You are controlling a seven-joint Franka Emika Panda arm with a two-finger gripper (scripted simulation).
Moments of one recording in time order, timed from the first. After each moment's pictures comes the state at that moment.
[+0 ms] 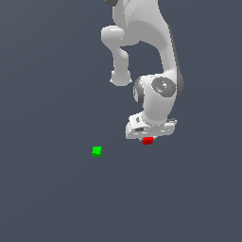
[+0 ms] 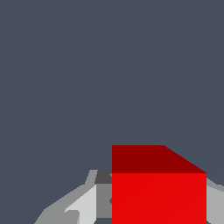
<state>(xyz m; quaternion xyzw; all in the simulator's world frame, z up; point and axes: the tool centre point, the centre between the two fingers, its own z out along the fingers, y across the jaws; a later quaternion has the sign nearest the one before) 0.014 0.119 0.115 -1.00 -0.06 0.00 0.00</state>
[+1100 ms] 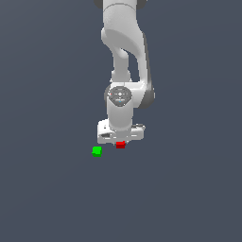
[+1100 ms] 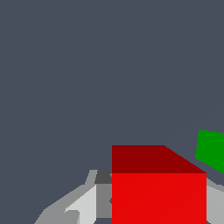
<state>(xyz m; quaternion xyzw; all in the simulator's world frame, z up) 0.022 -0.003 0.089 -1.00 -0.06 0.00 0.00</state>
